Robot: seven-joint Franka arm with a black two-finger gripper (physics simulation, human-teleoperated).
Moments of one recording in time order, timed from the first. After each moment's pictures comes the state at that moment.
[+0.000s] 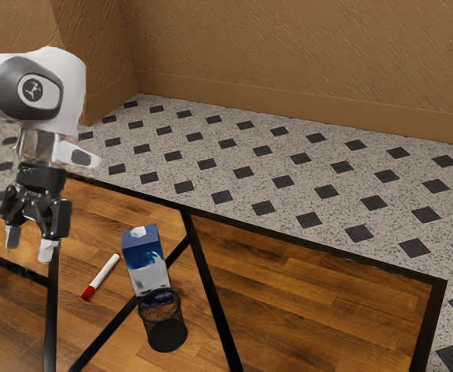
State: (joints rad) arm -0.09 -0.30 0.11 -2.16 -0.02 1.14 0.08
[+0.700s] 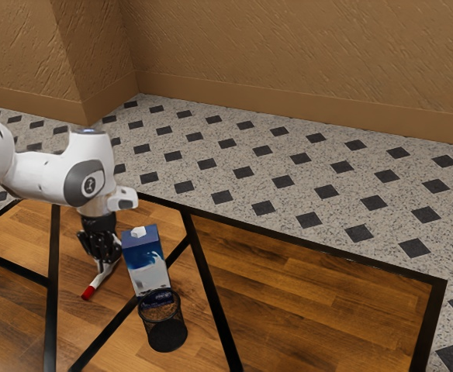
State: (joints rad) arm -0.09 0.20 0.26 -2.20 -0.02 2.17 0.18
